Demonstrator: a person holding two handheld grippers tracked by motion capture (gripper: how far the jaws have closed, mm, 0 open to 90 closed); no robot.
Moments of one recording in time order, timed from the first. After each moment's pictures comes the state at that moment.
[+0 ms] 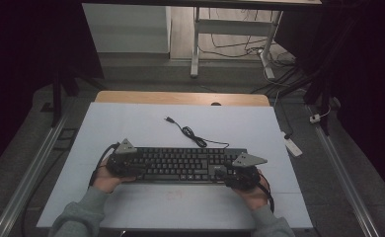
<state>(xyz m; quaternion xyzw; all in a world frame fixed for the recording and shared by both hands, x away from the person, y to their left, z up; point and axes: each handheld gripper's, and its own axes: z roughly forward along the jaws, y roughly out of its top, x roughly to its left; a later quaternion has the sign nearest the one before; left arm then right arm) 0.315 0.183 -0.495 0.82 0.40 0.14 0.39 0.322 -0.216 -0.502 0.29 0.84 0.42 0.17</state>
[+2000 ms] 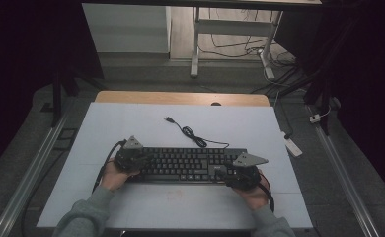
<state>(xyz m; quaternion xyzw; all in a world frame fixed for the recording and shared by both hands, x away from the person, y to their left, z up) 0.330 0.175 -0.505 0.81 0.41 0.12 0.40 0.322 -0.217 -0.501 0.29 0.84 0.43 0.17</state>
